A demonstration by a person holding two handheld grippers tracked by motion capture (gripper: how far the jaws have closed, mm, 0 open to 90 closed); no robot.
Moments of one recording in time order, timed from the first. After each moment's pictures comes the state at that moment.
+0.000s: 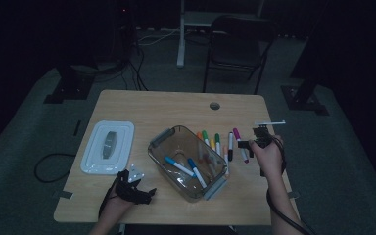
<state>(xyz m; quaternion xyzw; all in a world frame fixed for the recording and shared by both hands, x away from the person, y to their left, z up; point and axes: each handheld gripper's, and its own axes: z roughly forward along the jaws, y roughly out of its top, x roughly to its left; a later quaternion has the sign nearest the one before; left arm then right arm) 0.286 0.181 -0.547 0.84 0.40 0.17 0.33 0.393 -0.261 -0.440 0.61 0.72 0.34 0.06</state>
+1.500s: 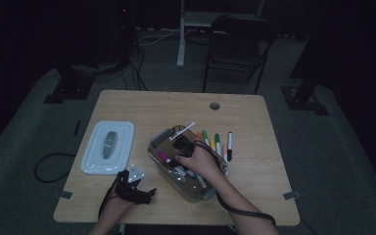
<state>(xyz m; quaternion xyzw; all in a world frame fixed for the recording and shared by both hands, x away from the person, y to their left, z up) 0.286 0.181 -0.547 0.84 0.40 0.17 0.33 0.378 -0.037 -0.449 0.37 0.89 0.26 -0.06</state>
